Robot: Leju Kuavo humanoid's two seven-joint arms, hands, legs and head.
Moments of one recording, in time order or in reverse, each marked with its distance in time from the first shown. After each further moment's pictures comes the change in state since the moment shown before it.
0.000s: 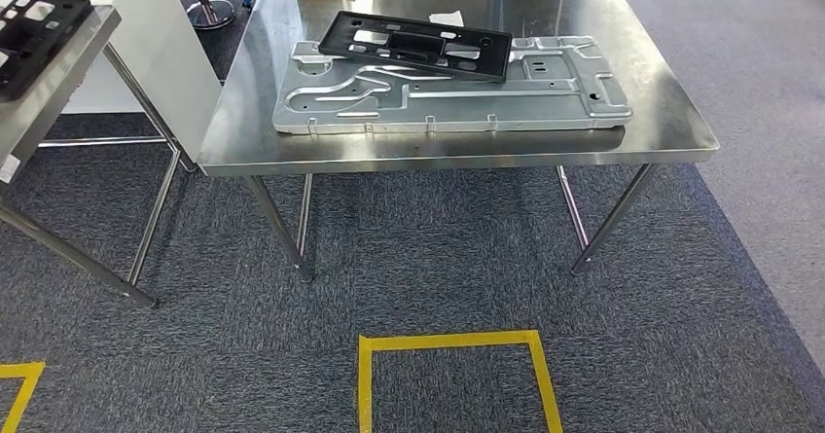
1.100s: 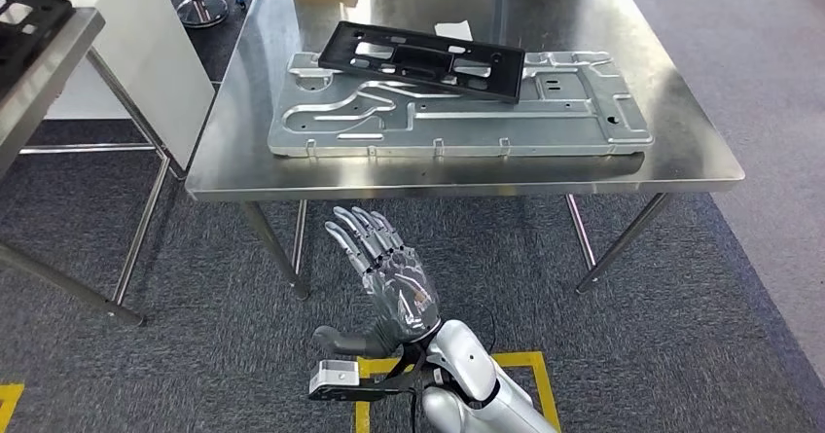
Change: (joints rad) left arm 0.016 0.066 -0.119 0.003 -0.078 -0.161 -0.194; right arm -0.253 -0.028 1.080 -1.168 1.081 -0.110 -0.091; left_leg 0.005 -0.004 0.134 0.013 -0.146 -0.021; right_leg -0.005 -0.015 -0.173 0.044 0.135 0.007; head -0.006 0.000
